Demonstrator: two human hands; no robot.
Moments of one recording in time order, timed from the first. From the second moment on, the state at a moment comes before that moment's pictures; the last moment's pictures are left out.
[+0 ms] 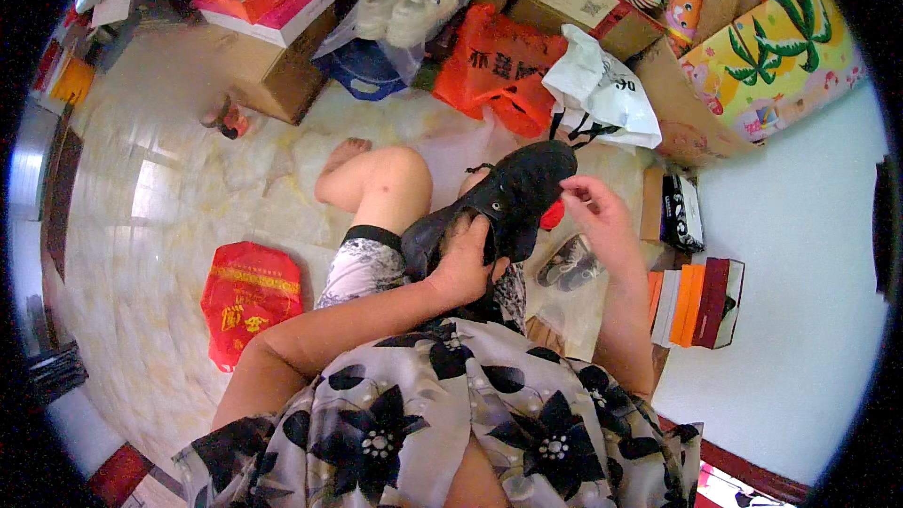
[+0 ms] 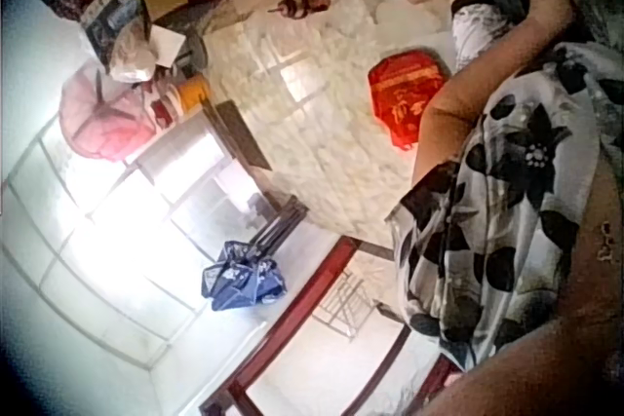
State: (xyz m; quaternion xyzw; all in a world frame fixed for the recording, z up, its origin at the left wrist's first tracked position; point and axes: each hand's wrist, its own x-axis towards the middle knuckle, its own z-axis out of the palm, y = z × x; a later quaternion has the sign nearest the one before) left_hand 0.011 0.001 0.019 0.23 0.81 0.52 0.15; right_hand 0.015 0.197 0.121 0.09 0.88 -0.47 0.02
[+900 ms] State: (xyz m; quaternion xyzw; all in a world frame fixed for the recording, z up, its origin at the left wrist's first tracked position) left_hand 0.012 0.004 0.024 0.21 0.83 0.49 0.19; right_hand 0.001 0.187 0.189 0.02 0.38 -0.92 -0.07
